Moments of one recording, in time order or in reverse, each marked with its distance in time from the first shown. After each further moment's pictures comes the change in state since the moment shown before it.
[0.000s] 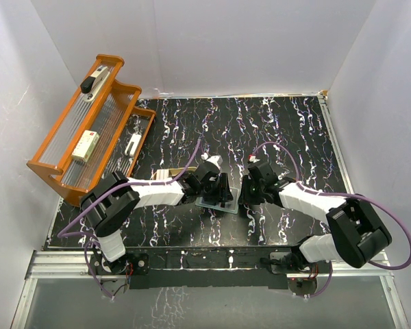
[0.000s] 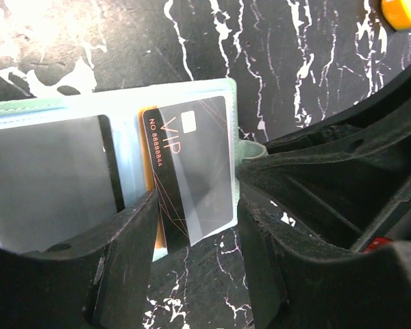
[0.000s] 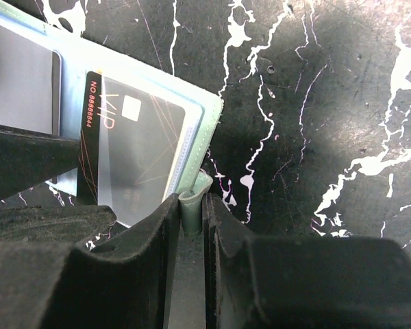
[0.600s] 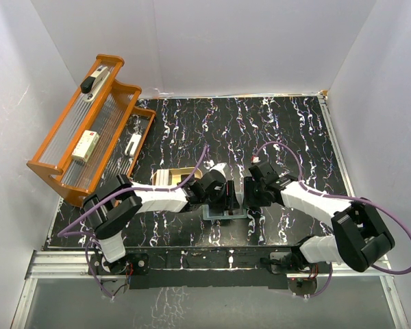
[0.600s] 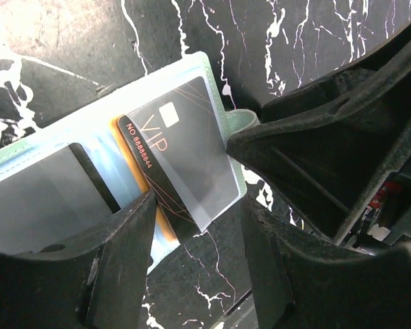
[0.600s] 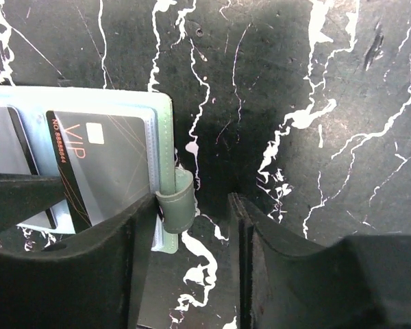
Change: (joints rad) left arm -0.087 0.008 -0.016 0.051 -0.011 -0.051; right arm 0.000 -0.029 0.043 -0.177 0.095 -0.035
